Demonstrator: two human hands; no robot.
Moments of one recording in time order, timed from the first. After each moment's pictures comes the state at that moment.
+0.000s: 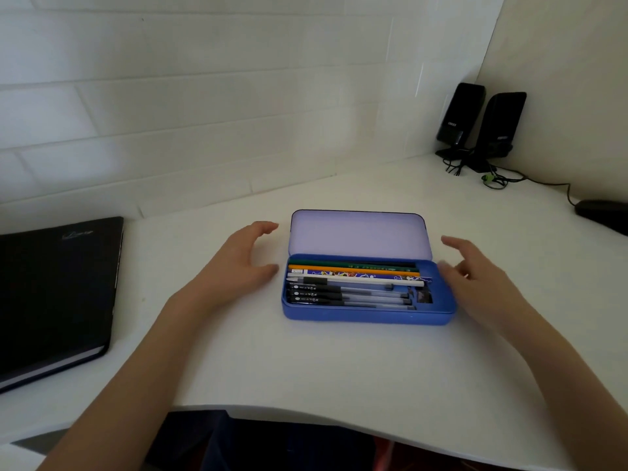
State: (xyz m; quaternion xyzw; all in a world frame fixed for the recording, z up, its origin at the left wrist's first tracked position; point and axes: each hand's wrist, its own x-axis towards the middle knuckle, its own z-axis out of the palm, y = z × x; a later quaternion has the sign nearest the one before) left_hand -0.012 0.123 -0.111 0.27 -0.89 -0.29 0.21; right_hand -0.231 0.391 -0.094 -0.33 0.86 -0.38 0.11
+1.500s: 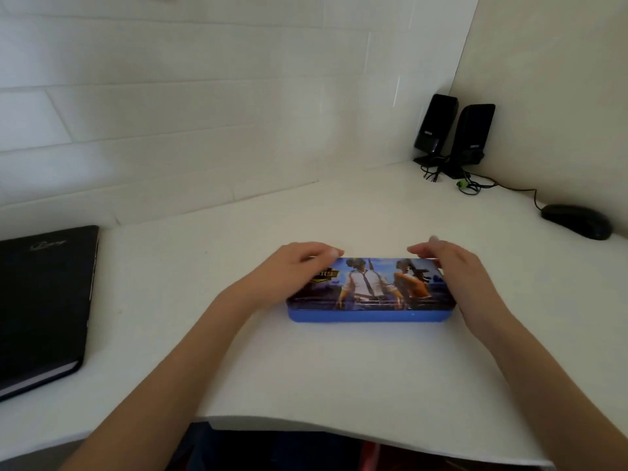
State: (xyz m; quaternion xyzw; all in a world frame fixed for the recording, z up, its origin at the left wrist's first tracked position) left_hand -0.069 0.186 -0.089 0.13 -0.88 -0.45 0.12; right_hand -0.230 0.382 -0.086 -0.24 0.77 -0.57 0.15
